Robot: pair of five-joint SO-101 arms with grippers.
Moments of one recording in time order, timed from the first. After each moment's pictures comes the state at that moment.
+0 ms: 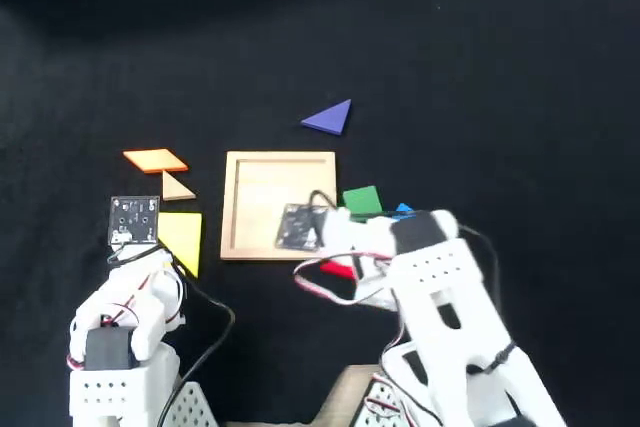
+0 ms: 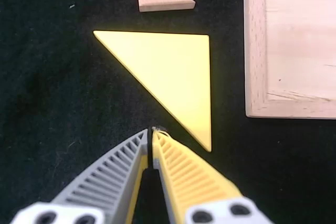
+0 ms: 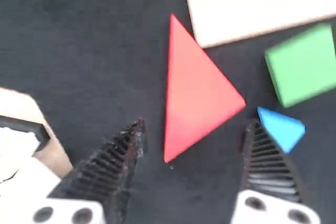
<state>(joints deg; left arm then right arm) -7.4 -103.7 96.2 72.3 -2.0 -19.3 -39.3 59.4 75.5 57.5</state>
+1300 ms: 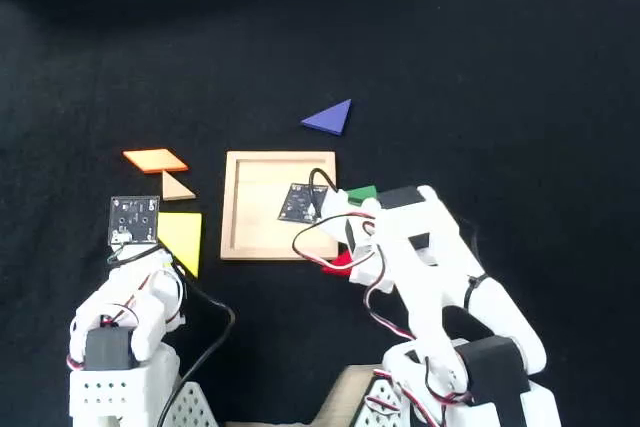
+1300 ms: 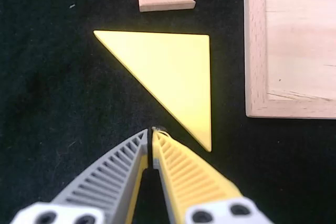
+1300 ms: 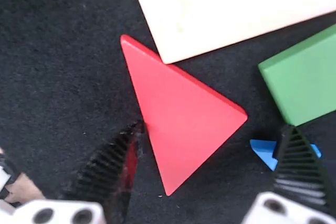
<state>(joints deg) -7.4 -103.7 96.2 72.3 -2.0 -13.5 -17.1 55.6 61.2 56.5</state>
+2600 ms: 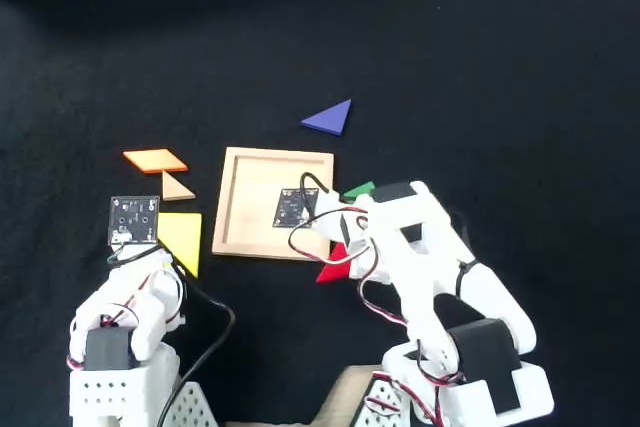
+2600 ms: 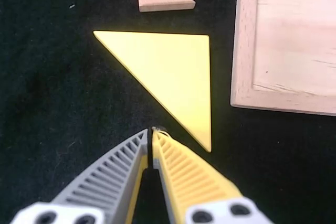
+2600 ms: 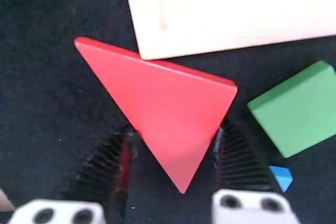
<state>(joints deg) -7.4 -103.7 96.2 72.3 -2.0 -14.5 -10.7 53.7 57.2 63.5</state>
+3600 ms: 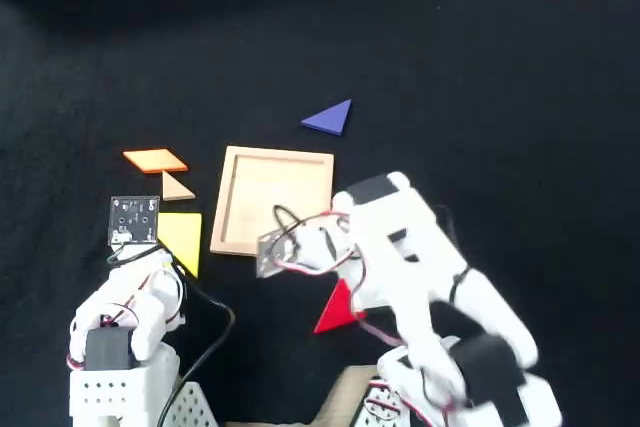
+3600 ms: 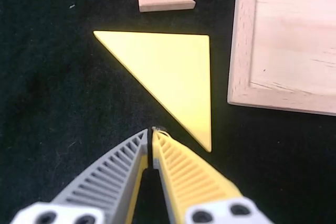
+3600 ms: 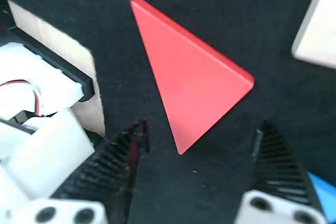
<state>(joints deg) -7.4 -103.7 96.2 72.3 -2.0 -23.6 -18.0 48.0 83.6 71.8</state>
